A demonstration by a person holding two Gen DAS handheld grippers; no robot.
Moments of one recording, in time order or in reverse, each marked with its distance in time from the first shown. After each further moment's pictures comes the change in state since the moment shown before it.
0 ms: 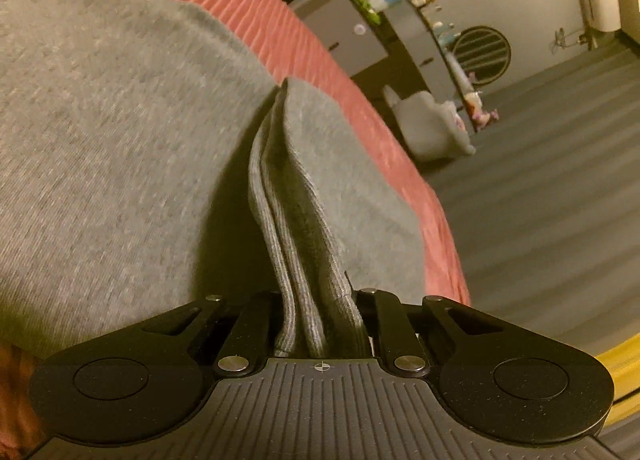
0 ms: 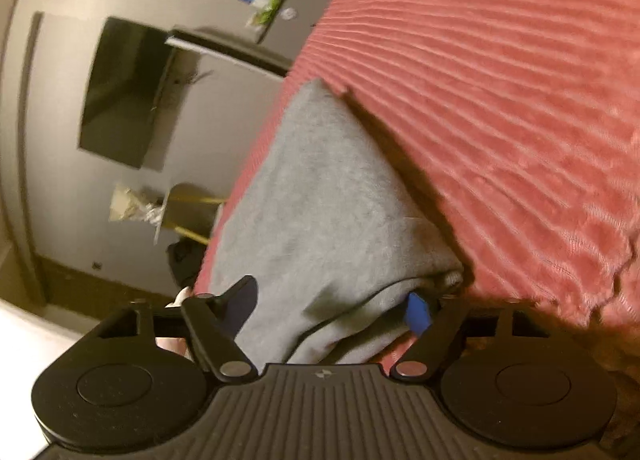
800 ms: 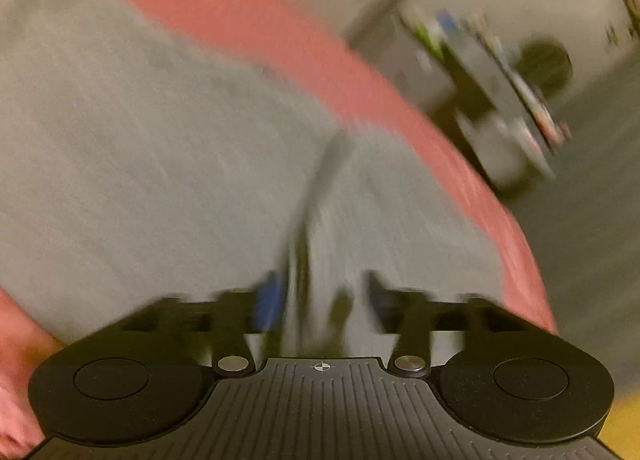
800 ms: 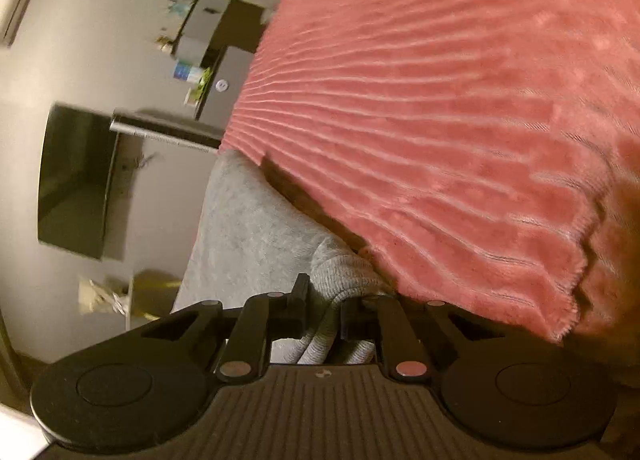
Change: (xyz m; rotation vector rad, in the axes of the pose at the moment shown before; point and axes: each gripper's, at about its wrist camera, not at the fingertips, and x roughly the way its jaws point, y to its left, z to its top) left arm -0.030 -0.005 0.000 0.068 -0.208 0.315; right arm 0.018 -0.020 -0.002 0.134 -0.210 -0.103
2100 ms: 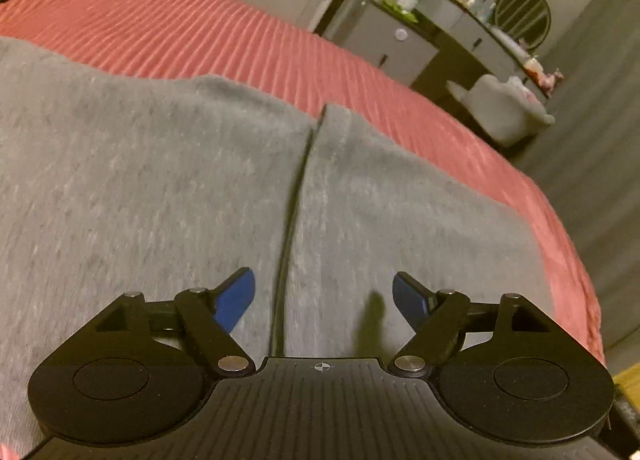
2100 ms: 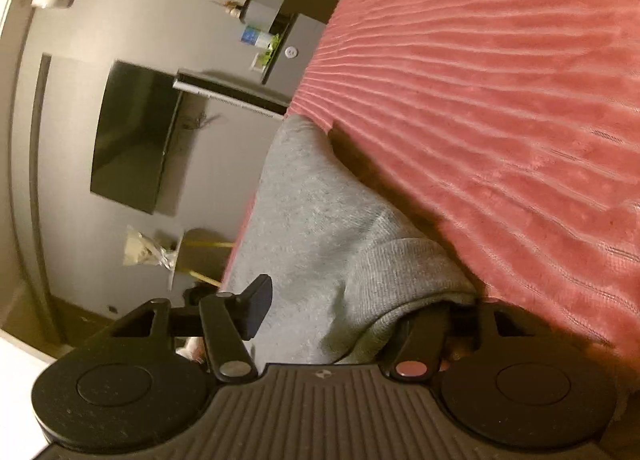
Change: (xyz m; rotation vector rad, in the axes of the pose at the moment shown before) left arm 0.030 -0.020 -0.008 0.194 0.106 -0.019; right arm 0.011 0.006 -0.001 -0.136 0.088 0.149
